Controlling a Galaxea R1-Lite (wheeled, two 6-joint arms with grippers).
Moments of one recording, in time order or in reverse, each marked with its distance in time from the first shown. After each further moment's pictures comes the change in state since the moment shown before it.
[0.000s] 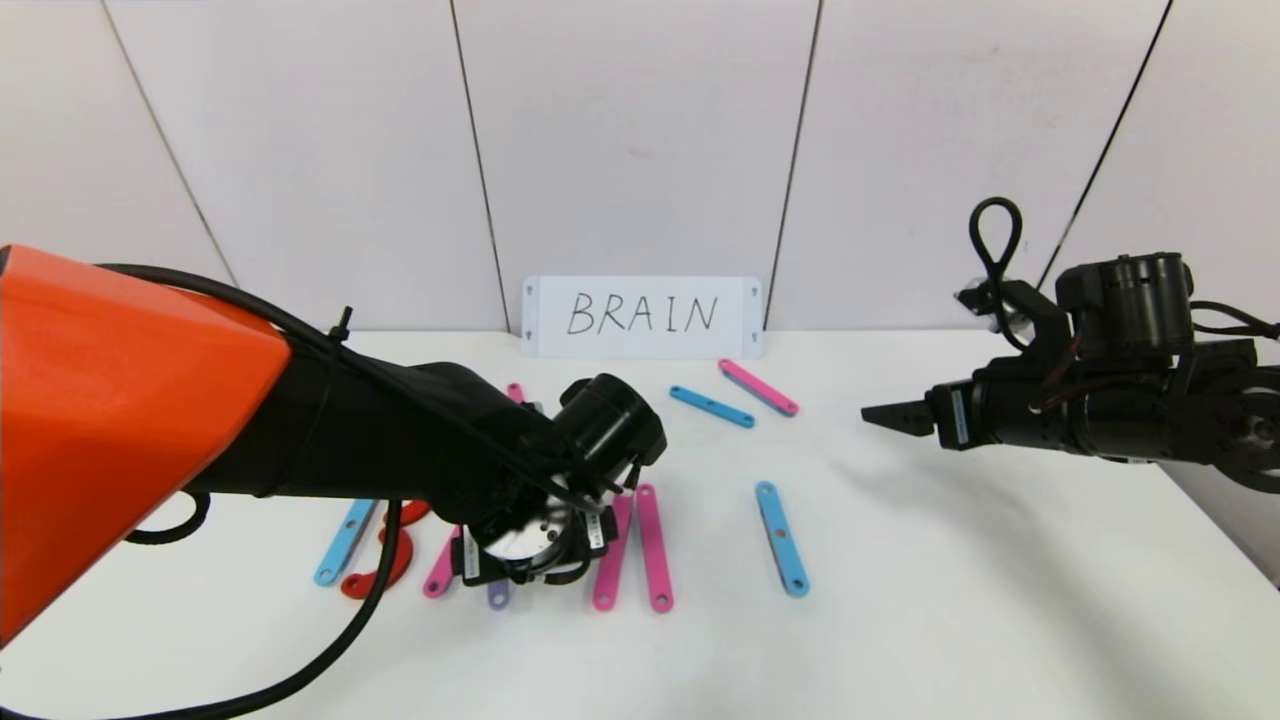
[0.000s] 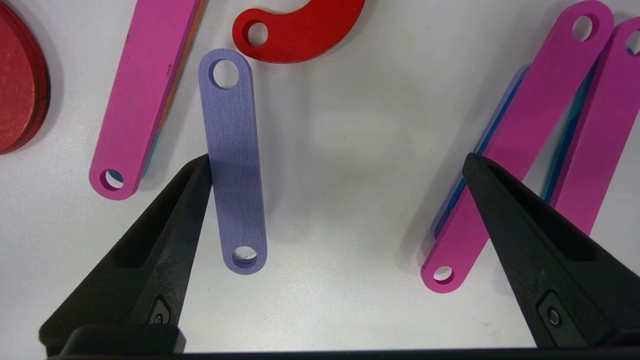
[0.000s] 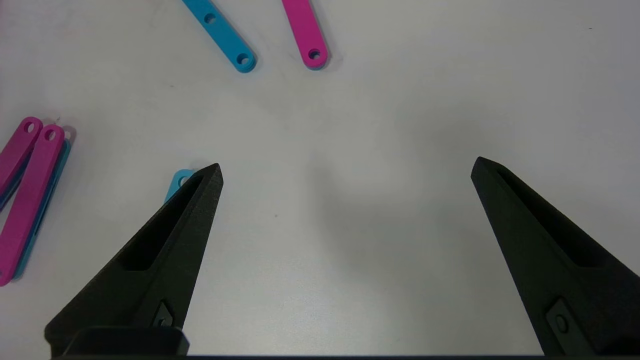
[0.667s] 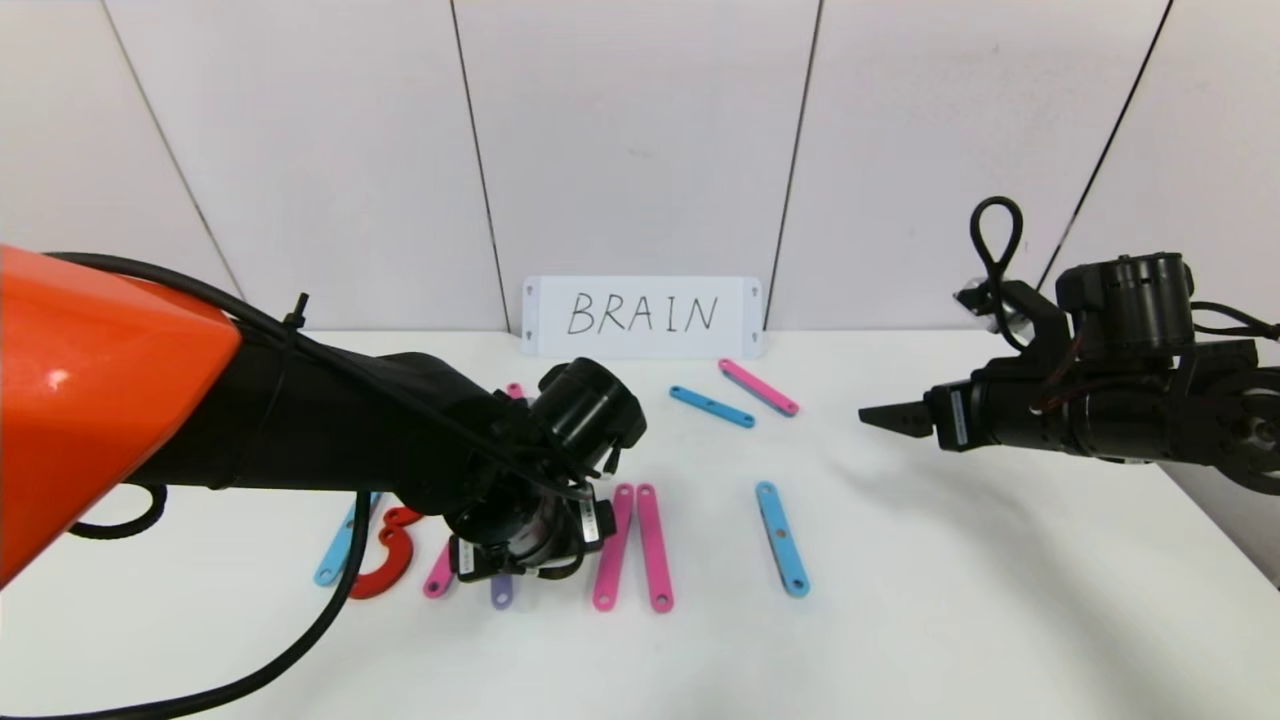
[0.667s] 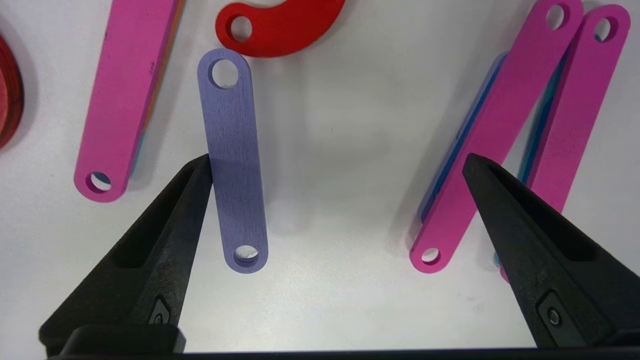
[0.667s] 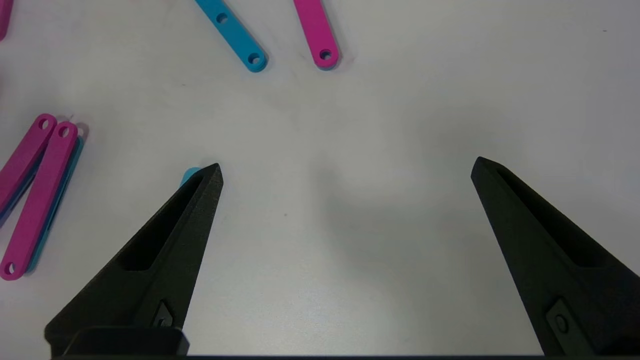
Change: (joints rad) left arm 0.031 -0.033 0.030 -0.039 -0.097 0.046; right arm 0.005 -0.004 0.004 -0.001 0.018 0.000
